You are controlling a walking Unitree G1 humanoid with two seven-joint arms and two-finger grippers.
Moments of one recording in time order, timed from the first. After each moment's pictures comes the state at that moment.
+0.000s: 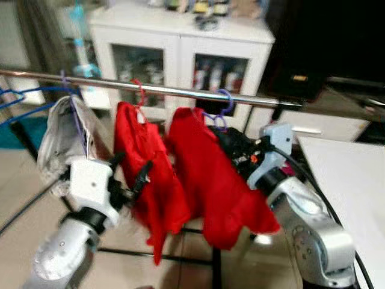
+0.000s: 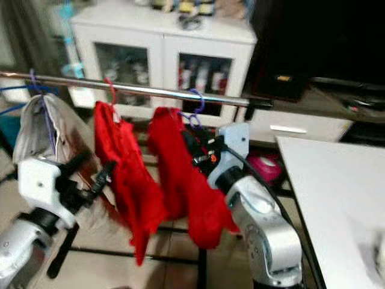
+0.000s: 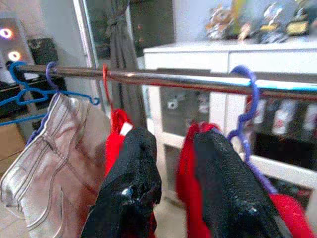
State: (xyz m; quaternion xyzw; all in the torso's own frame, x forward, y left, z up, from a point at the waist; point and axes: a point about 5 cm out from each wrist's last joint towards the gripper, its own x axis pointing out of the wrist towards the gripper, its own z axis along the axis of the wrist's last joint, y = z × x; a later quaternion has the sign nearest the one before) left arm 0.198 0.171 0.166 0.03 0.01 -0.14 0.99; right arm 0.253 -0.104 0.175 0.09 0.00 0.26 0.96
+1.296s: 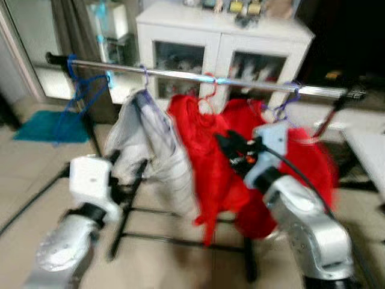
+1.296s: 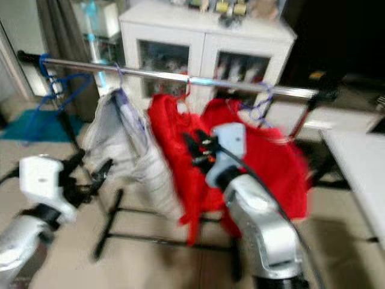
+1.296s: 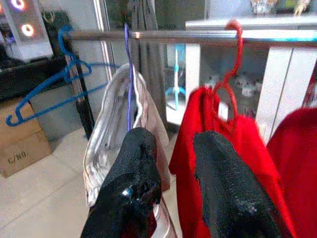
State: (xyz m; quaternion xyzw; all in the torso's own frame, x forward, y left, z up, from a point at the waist) left arm 0.203 0.165 0.156 0.01 0.02 -0.14 0.99; right arm 0.262 -0.108 0.161 0.06 0.03 0.25 0.97
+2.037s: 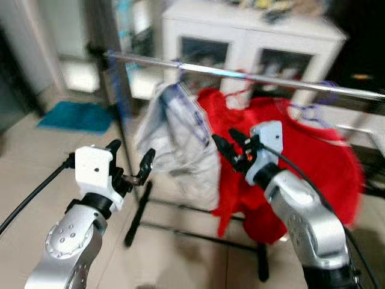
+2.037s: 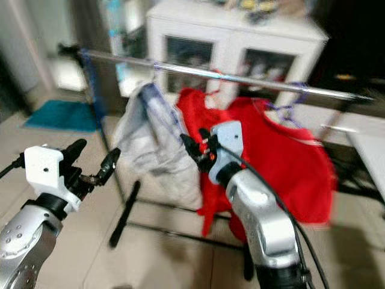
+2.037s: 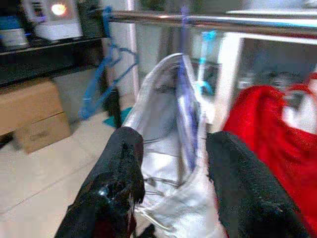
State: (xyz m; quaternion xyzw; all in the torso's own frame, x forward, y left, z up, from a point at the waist) left arm 0.215 0.167 0.164 0.01 0.00 -0.12 0.99; right arm 0.275 -0.103 0.160 0.04 0.03 0.27 0.96
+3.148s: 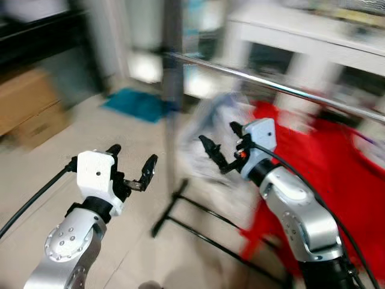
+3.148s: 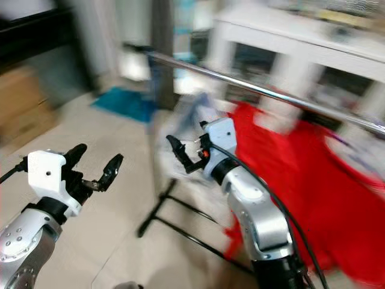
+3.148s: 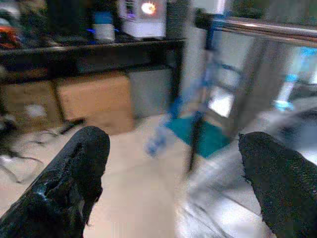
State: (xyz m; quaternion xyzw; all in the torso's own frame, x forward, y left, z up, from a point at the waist) left arm 0.211 0.170 0.157 0.02 0.02 -0.12 0.99; right arm 0.279 -0.089 0.161 0.02 0.01 0.29 0.96
